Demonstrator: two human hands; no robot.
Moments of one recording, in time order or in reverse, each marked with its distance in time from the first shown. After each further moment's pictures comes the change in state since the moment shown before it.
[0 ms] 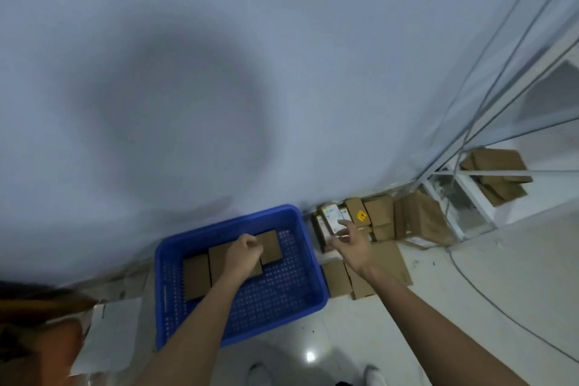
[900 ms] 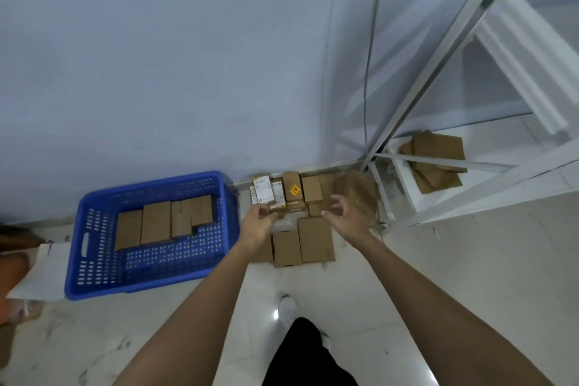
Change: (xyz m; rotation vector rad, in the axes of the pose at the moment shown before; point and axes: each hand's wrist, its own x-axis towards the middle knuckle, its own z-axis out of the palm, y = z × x) left_hand -0.065 0.207 0.345 -0.209 0.056 -0.085; right_hand 0.049 0.161 -0.322 -0.137 -0.133 0.006
